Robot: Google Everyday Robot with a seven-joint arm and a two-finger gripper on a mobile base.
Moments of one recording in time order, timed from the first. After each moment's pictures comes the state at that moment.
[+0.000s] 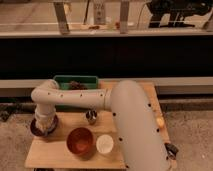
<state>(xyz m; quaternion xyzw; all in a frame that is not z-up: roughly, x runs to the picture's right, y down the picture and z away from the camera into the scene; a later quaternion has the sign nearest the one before) -0.326 0.184 0.791 0.00 -0.44 -0.84 0.32</state>
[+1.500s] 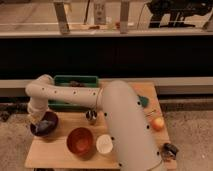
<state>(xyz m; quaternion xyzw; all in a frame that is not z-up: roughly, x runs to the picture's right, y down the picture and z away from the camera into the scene) -0.389 0.162 0.788 0.08 -0.44 -0.85 0.28</state>
